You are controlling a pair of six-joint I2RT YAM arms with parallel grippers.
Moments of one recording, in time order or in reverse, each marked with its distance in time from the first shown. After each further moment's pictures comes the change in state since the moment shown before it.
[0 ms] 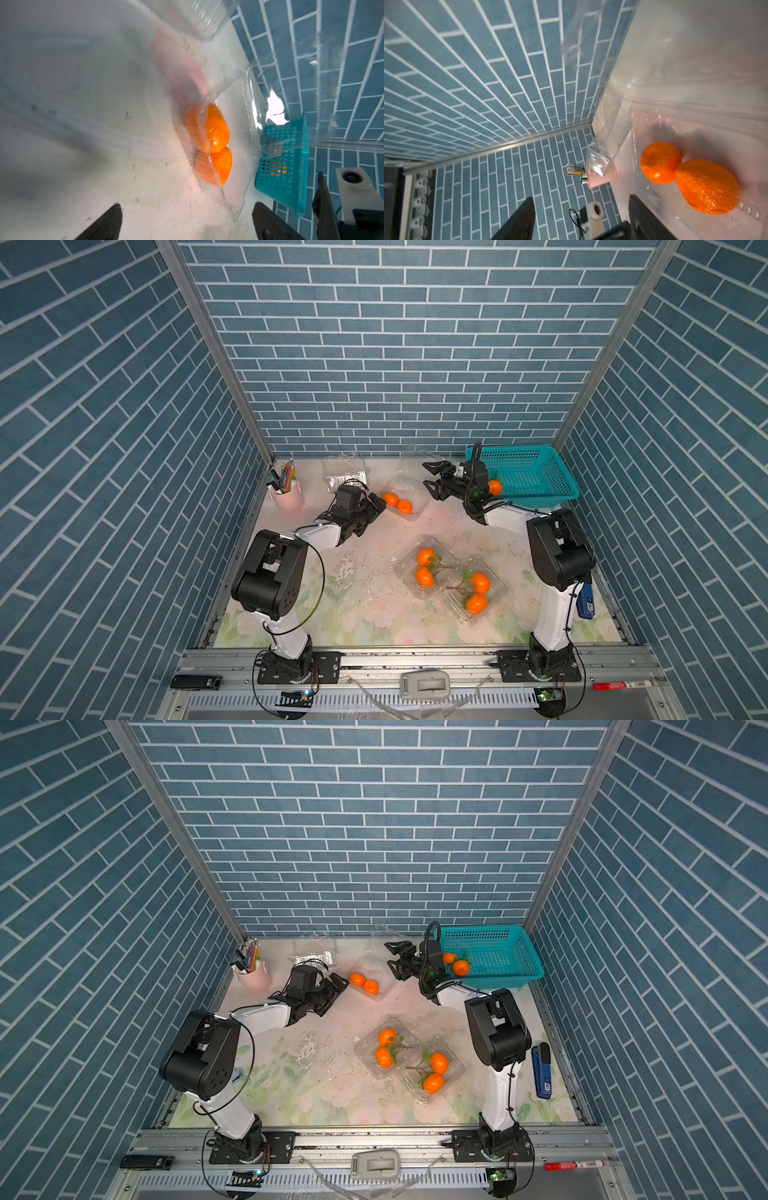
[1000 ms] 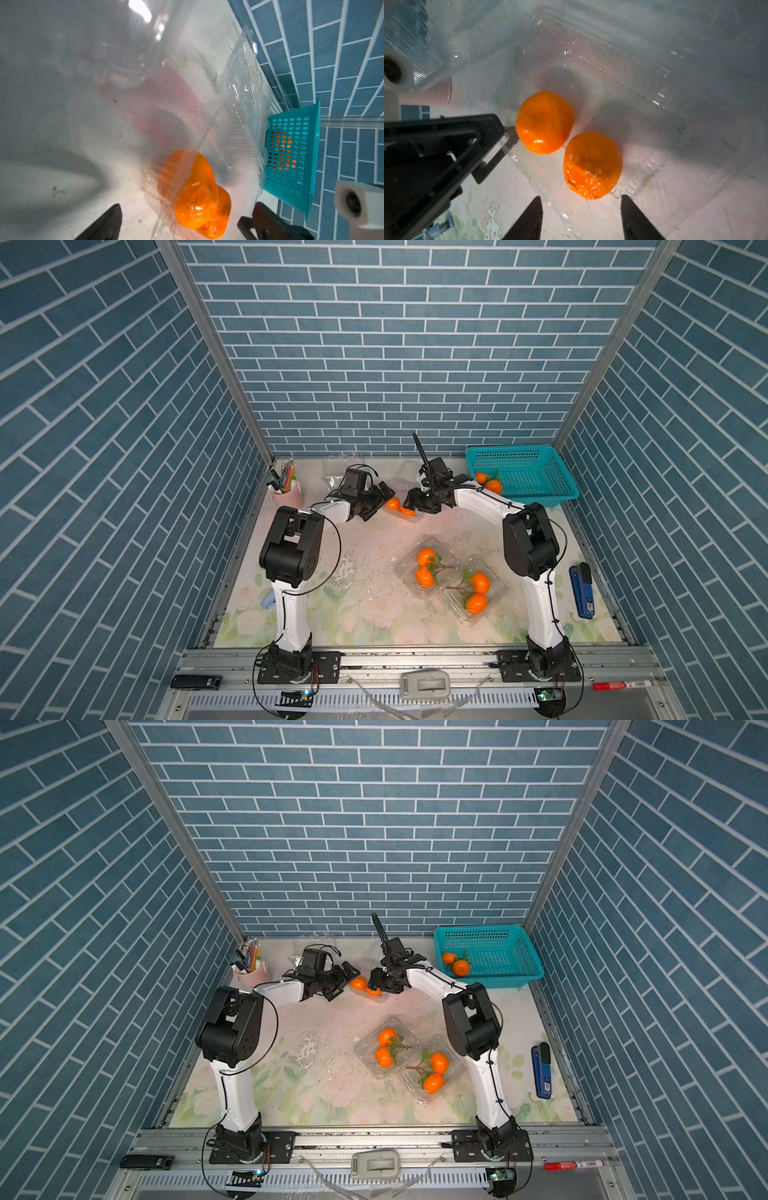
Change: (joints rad) left arm 0.009 0.277 0.236 -0.013 0.145 0.064; right arm 0.147 0.246 0.486 -0.977 0.203 -0.999
